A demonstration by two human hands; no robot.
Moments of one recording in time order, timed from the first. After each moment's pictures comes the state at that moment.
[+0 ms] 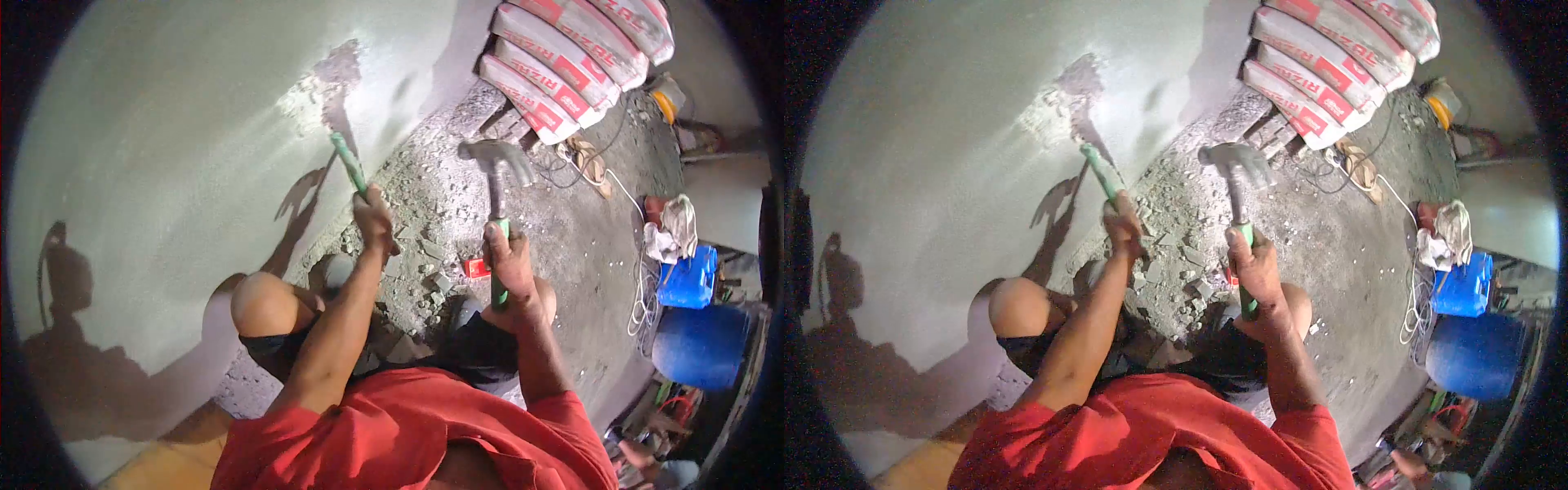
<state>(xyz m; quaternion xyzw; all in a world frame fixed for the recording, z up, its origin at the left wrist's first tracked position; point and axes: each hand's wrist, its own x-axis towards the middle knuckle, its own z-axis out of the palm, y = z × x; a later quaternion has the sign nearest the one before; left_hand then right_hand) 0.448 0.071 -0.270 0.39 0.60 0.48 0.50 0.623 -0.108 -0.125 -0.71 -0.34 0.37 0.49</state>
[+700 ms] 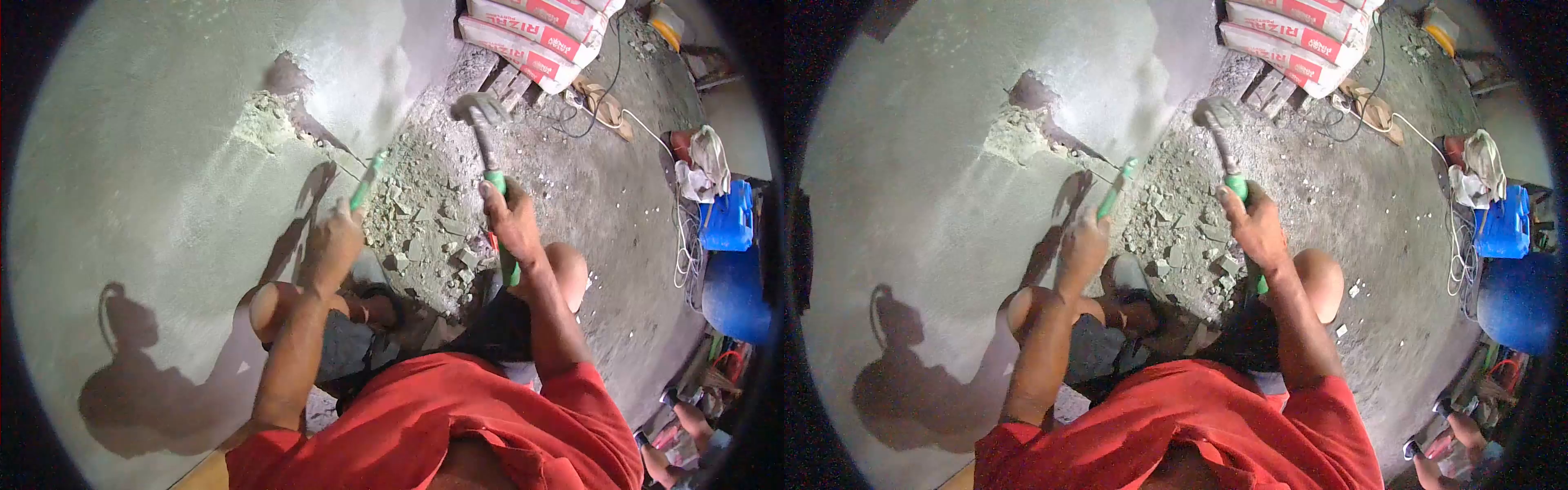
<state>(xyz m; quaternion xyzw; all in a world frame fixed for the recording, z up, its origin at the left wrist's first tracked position) 0.379 0.042 -0.126 0.84 0.52 0.03 0.13 0.633 -0.102 -0.125 -0.72 -0.28 0.37 0.52</state>
